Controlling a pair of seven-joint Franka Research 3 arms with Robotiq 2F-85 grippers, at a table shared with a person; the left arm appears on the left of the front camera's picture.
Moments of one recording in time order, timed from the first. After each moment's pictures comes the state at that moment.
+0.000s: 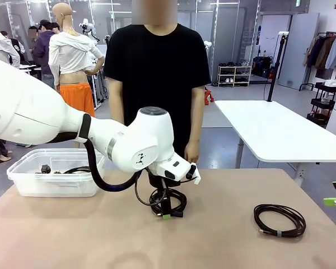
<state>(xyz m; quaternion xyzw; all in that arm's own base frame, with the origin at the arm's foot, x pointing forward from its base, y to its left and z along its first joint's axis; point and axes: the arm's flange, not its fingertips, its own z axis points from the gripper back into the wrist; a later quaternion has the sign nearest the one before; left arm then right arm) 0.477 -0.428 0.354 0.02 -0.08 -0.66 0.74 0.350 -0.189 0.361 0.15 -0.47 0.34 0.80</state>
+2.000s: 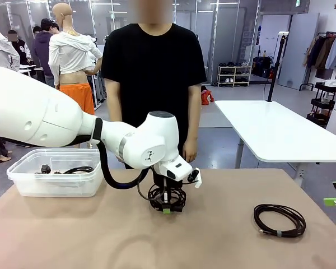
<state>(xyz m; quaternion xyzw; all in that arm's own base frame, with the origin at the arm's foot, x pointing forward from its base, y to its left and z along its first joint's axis) 0.513 -0.436 0.348 0.01 -0.04 -0.72 0.69 0.350 -0.189 0.361 0.15 -0.47 0.34 0.80</state>
